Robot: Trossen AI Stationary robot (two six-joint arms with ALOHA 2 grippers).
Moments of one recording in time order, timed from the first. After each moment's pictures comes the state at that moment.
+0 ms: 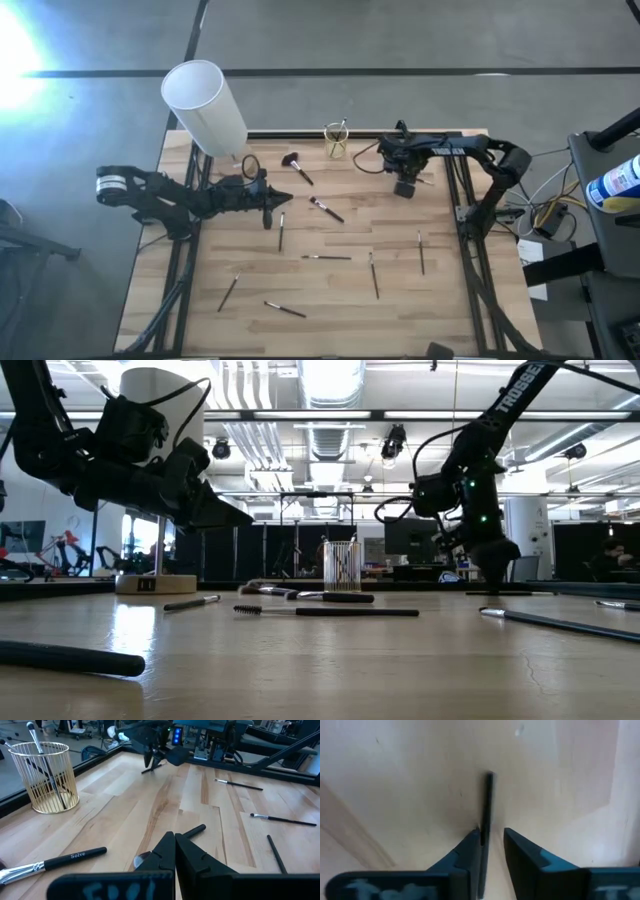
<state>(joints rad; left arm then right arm) 0.28 1.36 0.19 0.99 0.08 -0.09 -0.67 1.74 0.93 -0.75 0.25 -0.31</state>
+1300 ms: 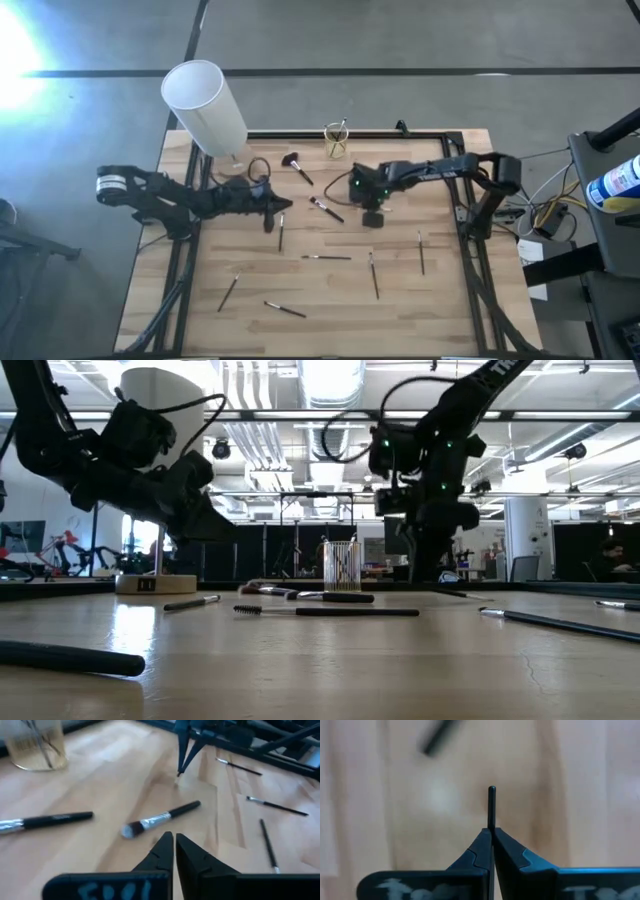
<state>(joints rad) 0.24 1.36 0.22 0.84 0.08 -0.22 -0.25 1.74 1.02 -0.53 -0.08 -0.18</state>
